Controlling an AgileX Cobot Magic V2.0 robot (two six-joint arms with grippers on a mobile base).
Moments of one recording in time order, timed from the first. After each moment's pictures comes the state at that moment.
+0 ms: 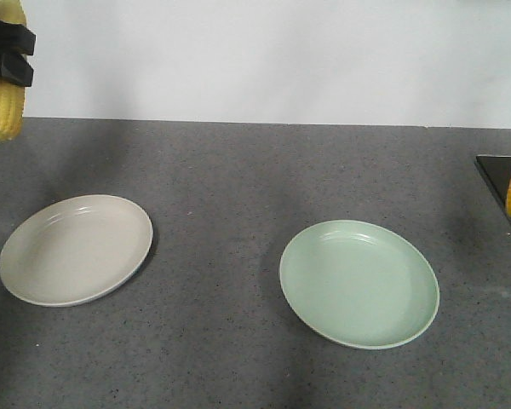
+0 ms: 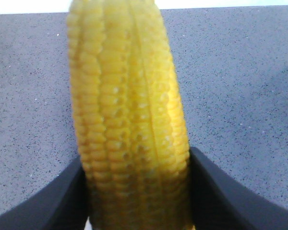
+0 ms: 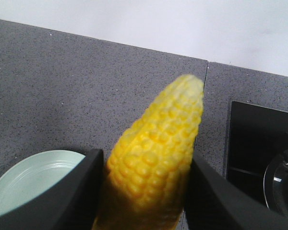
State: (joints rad) left arm -0.02 1.62 -1.84 -0.15 1.18 0.06; right arm -0.18 1.24 -1.46 0.36 1.03 -0.43
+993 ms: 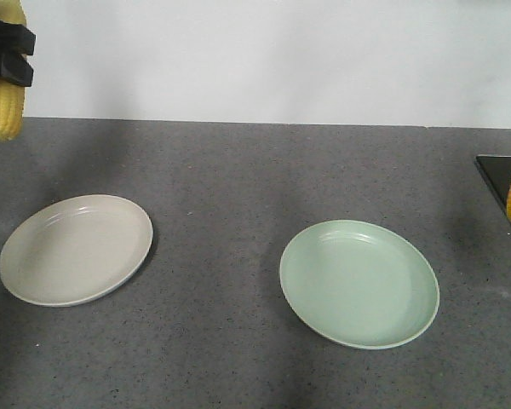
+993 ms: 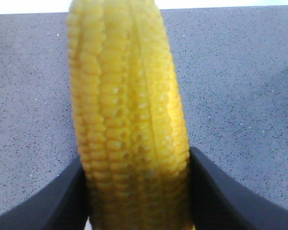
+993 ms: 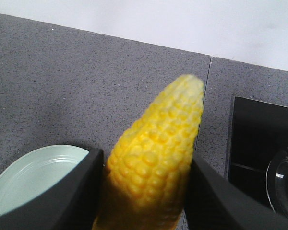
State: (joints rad) left arm -0.02 1.62 -1.84 -0.15 1.18 0.06; right arm -0.18 1.24 -1.46 0.36 1.05 -0.43
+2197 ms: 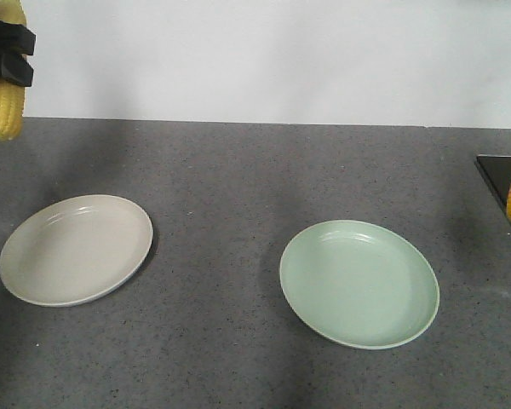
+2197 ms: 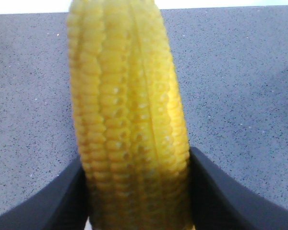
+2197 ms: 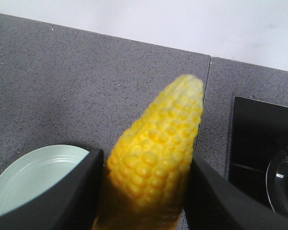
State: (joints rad) left arm -0.02 1.62 -1.84 -0.15 1.18 0.06; right arm -0.18 1.24 -1.46 0.36 1.05 -0.43
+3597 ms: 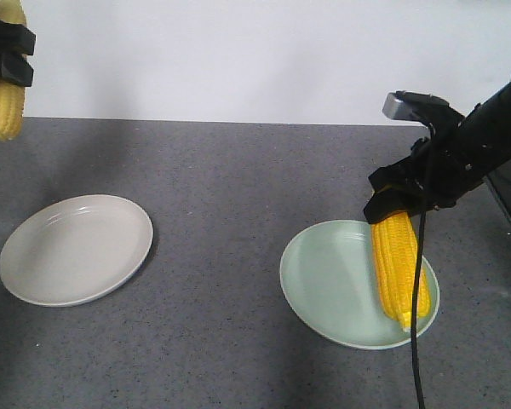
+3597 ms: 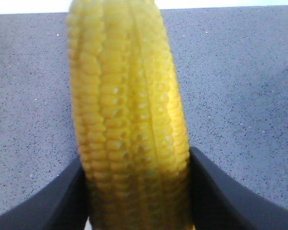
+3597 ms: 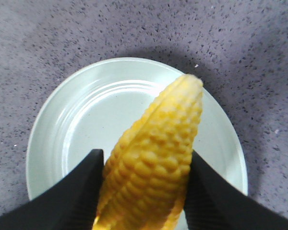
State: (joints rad) left arm -0.02 1.62 -1.84 -0.15 1.18 0.06; right arm 0.05 1.75 -1.46 0.48 1.18 -0.47
